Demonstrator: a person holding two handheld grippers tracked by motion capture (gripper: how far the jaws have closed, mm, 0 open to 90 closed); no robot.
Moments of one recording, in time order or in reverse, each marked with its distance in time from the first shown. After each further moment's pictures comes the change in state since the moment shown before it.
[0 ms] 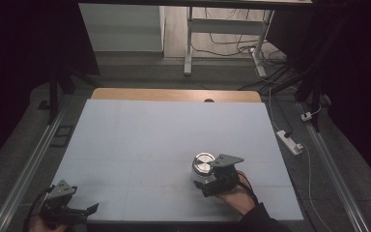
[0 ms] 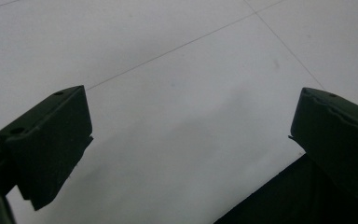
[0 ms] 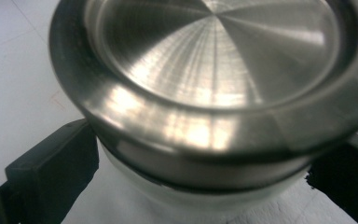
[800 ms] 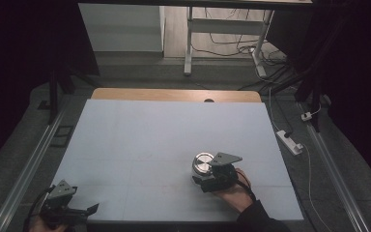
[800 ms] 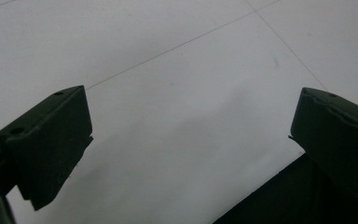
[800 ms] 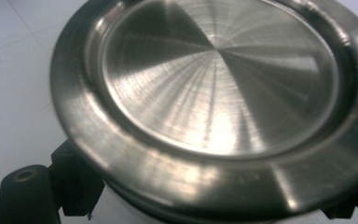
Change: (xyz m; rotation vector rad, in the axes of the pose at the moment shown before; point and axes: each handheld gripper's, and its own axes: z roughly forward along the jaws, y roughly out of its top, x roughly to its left) left arm -0.001 0.000 0.000 0.004 0.003 0.005; right arm 0.000 0.006 0.003 -0.022 -0.009 -0.034
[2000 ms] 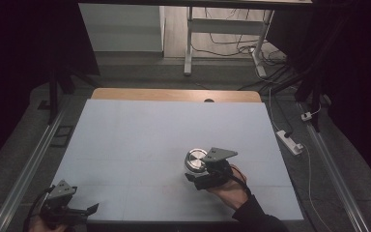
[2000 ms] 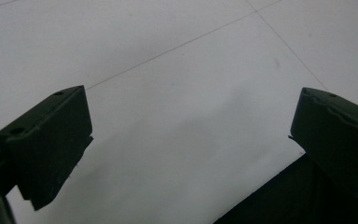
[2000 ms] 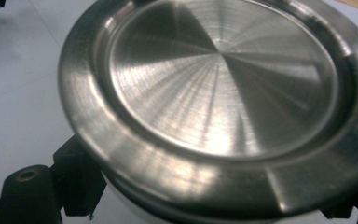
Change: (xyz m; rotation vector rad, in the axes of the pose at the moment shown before) left arm 0.000 0.000 0.000 0.000 0.001 -0.003; right arm 0.014 0.031 -0.004 -0.031 0.059 -0.030
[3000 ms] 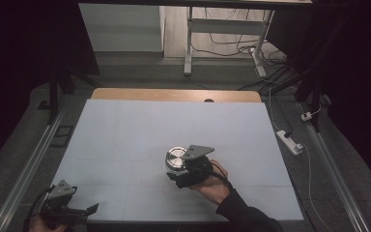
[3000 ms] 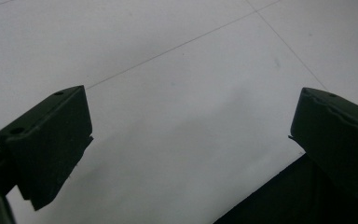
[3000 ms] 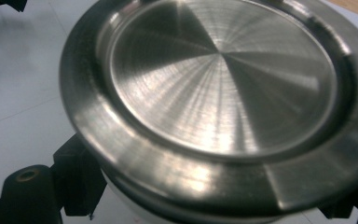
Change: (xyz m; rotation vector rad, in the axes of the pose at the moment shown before) left arm 0.000 0.000 0.000 0.002 -0.002 -0.001; right arm 0.026 0.029 0.038 0.013 0.049 -0.066
